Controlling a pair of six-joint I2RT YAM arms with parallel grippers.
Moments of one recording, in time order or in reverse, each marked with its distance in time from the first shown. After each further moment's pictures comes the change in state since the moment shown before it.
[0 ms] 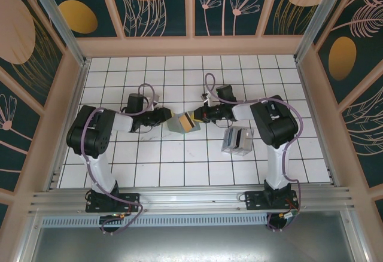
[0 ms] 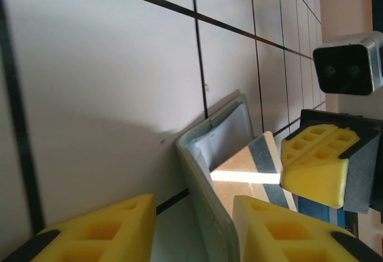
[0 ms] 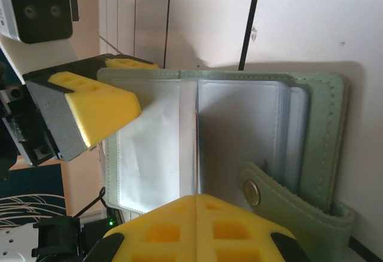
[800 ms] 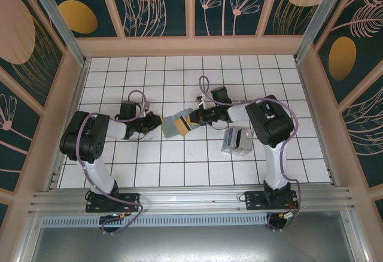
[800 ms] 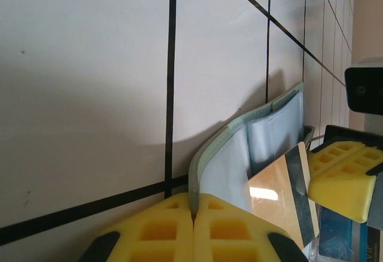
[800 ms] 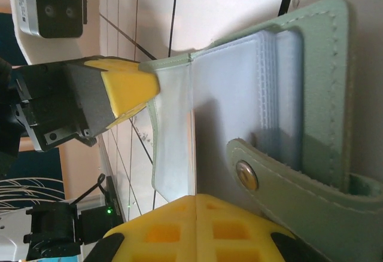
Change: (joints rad) left arm 0.049 -0.068 -0.125 0.015 -0.070 -0.046; right arm 0.045 0.039 0.029 -0.014 -0.012 -0.023
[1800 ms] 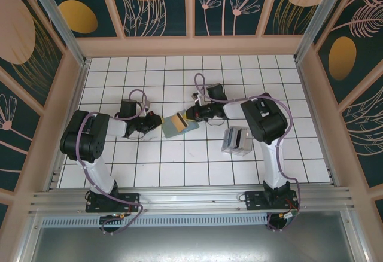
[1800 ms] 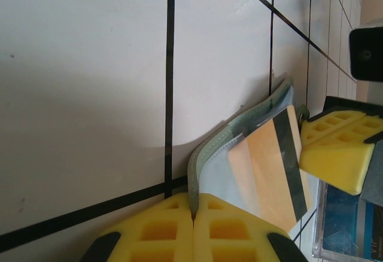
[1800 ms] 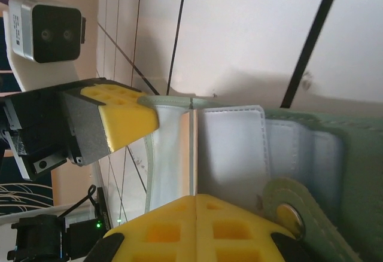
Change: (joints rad) left arm 0.000 0.005 0.031 -0.063 0.006 0.039; right arm 0.021 0.079 0.100 0.015 0.023 -0.011
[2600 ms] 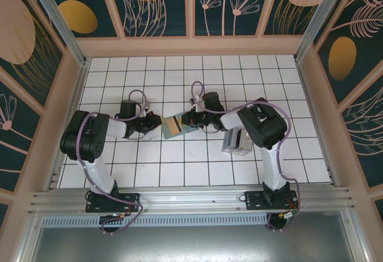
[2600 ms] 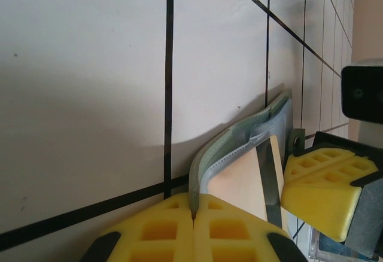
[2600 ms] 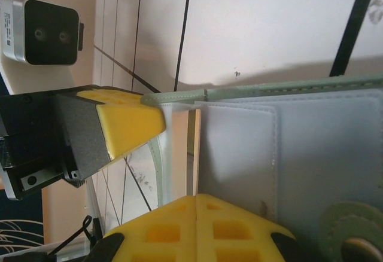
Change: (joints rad) left arm 0.003 0.002 -0.020 0.049 0.009 -0.023; right arm 0.103 -0.064 -0.166 0.269 0.193 0.204
